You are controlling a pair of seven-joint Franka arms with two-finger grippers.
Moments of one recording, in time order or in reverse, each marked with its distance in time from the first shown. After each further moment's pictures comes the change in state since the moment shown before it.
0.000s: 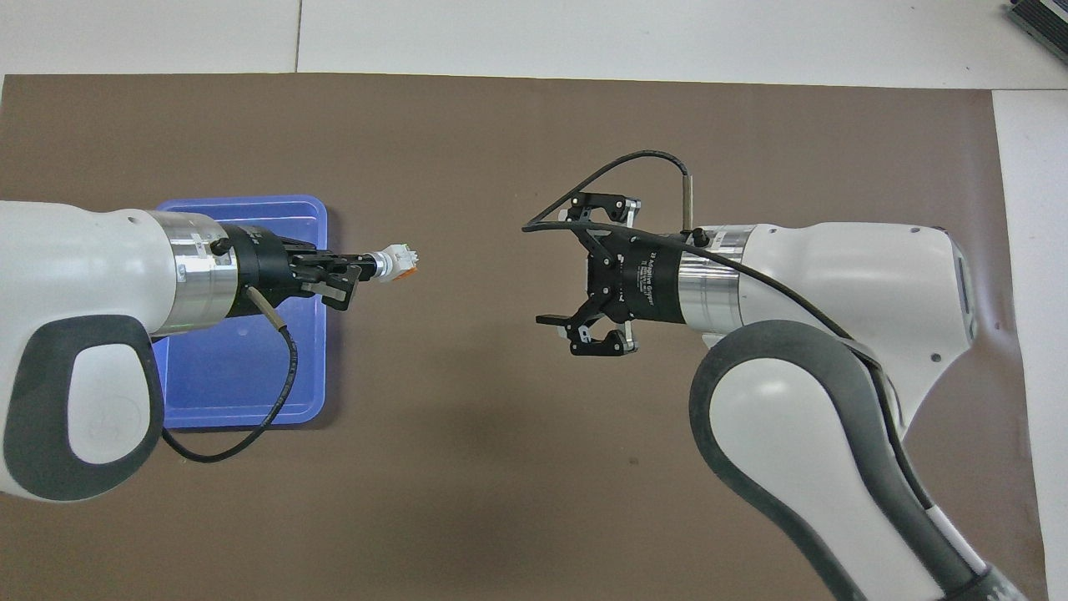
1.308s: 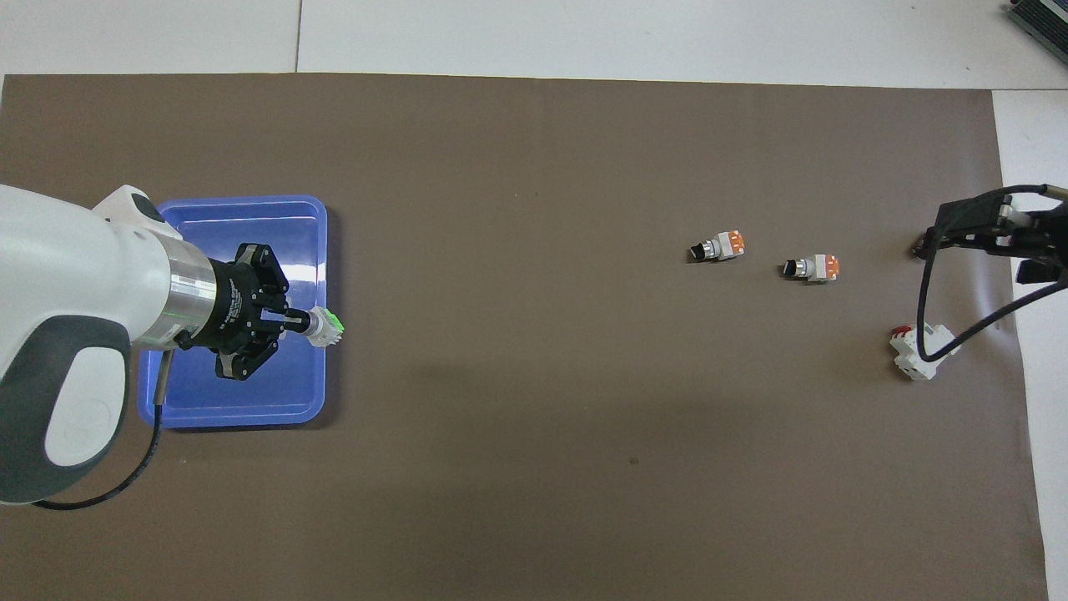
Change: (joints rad) left arm 0.052 -0.011 -0.004 0.032 0.314 -0.300 1.192; right arm -0.422 -0.080 -0.018 0.313 -0.883 -0.650 -1.033
